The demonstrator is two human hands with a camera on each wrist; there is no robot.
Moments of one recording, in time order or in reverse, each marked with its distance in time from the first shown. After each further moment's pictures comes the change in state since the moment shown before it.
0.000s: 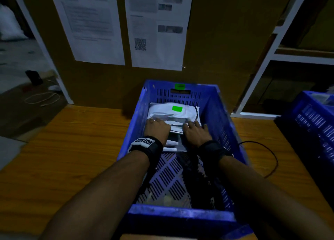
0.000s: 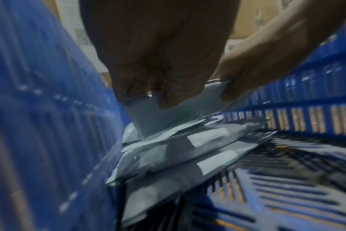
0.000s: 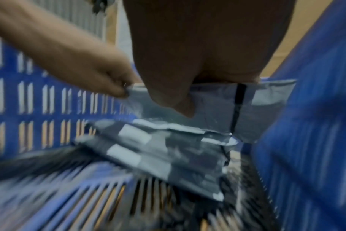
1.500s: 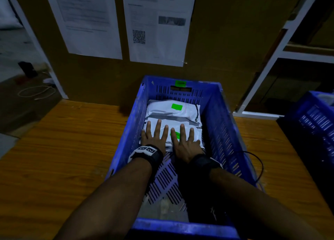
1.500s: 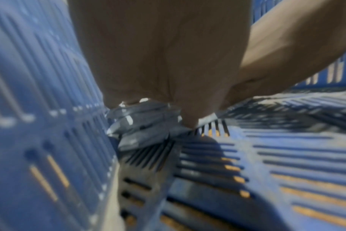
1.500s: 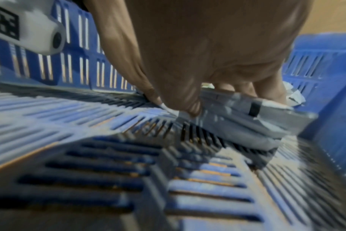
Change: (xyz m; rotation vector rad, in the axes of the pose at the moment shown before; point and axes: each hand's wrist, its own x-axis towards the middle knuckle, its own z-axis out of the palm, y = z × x) left_hand 0.009 0.016 0.073 -0.277 -0.197 -0.080; right_hand -0.009 -0.032 0.040 -0.013 -0.185 -0.008
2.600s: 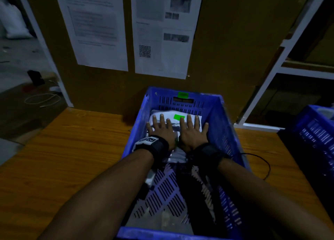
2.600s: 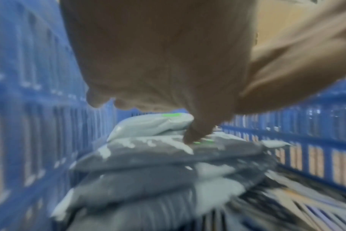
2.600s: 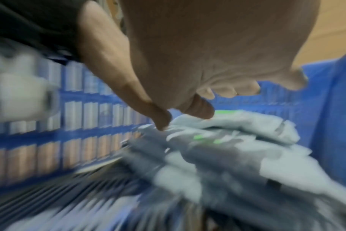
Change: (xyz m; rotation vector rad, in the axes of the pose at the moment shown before) left_hand 0.025 0.008 -0.068 -0.128 0.005 -0.074; right_hand 0.022 0.018 -0.071 0.125 0.152 0.067
